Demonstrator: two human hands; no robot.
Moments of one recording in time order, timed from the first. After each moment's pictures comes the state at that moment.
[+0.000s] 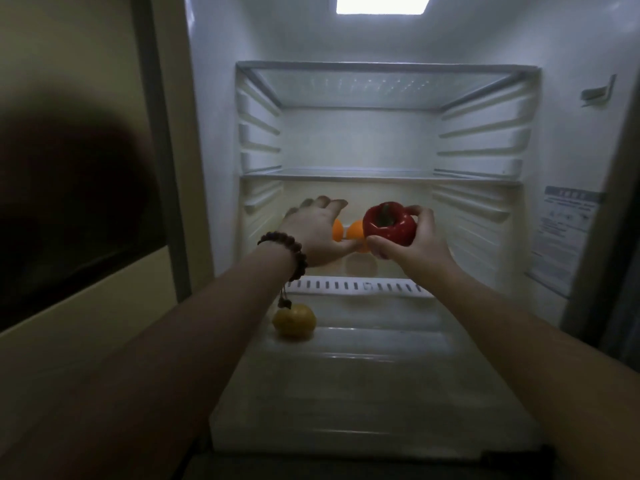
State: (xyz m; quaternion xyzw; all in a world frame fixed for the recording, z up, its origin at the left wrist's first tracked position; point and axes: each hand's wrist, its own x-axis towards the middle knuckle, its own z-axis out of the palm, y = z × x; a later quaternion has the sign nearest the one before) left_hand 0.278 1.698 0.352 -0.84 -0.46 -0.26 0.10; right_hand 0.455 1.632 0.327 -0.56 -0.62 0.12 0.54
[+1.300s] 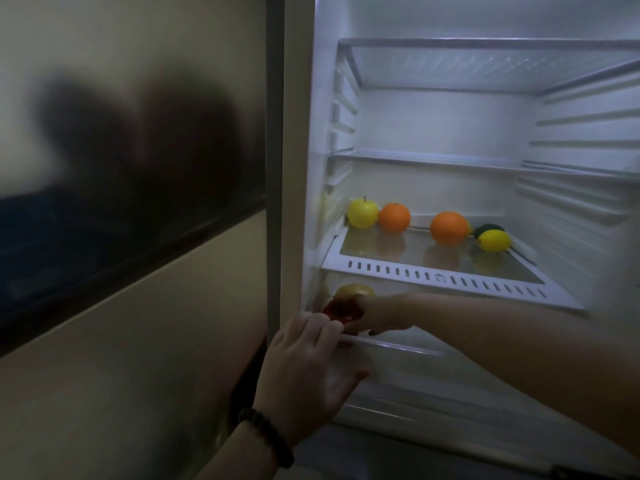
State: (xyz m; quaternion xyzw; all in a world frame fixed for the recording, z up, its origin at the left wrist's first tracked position) left_hand 0.170 1.568 0.185 -0.78 -0.44 -0.42 0.17; right_hand 0.337 1.709 0.225 -0.59 -0.75 0.30 -0.02
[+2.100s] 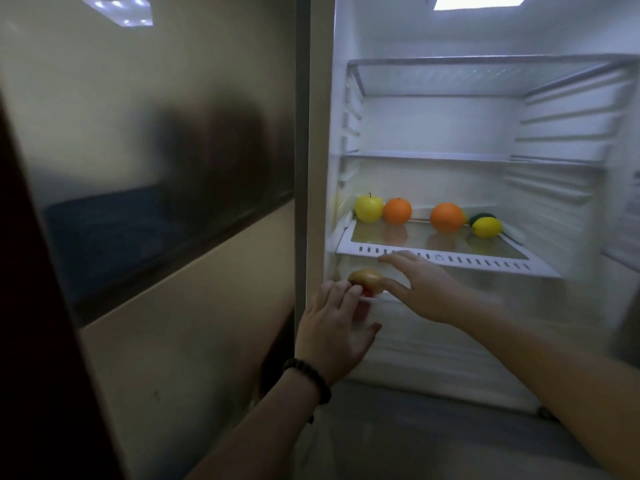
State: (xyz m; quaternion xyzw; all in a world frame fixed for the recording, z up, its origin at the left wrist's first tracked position) left_hand 0.175 1.555 0.185 -0.77 -0.47 -0.41 0.13; right_hand 0.353 1.568 0.273 -0.54 -0.81 -0.01 0.22
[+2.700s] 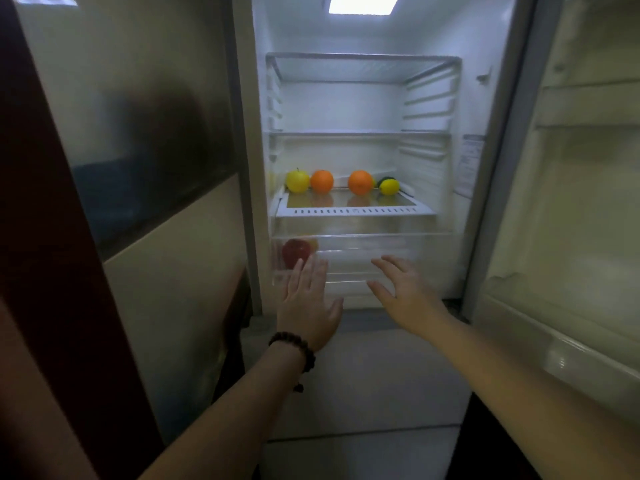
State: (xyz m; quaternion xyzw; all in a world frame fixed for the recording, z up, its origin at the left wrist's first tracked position) left_hand 0.199 1.452 0.165 -0.80 -0.50 -0.32 0.02; right_hand 0.371 1.388 0.210 -0.66 -0.68 -0.01 0.31
